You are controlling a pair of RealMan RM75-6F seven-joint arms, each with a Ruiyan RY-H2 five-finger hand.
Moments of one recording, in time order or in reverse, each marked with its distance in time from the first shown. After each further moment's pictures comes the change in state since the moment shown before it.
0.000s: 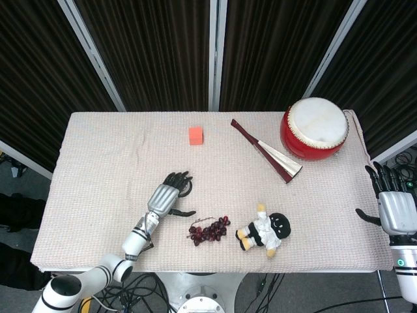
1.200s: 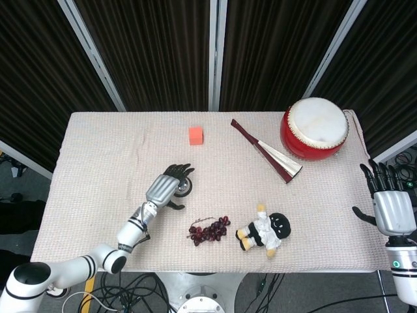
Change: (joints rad) left arm -0.033 0.261 -0.096 -0.427 -0.089 -0.122 0.150; right arm -0.004 0.006 0.005 -0.052 -0.036 0.050 -0.088
